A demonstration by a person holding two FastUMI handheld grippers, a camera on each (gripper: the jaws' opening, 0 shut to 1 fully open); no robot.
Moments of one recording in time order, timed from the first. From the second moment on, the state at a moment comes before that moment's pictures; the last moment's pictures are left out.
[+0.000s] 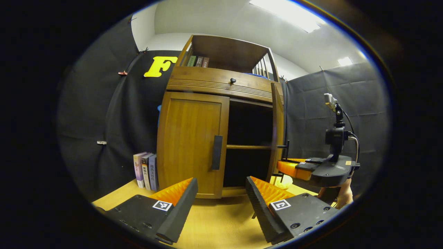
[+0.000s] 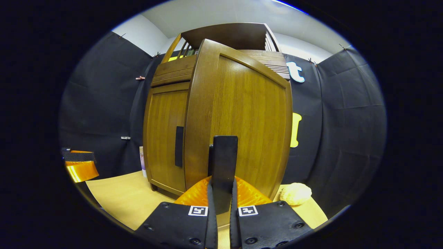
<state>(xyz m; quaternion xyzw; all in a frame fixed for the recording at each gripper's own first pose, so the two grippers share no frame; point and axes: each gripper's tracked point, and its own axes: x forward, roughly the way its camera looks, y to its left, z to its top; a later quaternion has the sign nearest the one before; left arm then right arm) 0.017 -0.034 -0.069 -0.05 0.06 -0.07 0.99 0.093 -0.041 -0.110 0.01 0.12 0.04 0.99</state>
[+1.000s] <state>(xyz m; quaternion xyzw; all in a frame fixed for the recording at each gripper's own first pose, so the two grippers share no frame) 0.026 -0.097 -0.086 -0.07 0.08 -0.14 0.99 0.034 -0.144 -0.099 -0.04 0.14 -0.08 0.99</state>
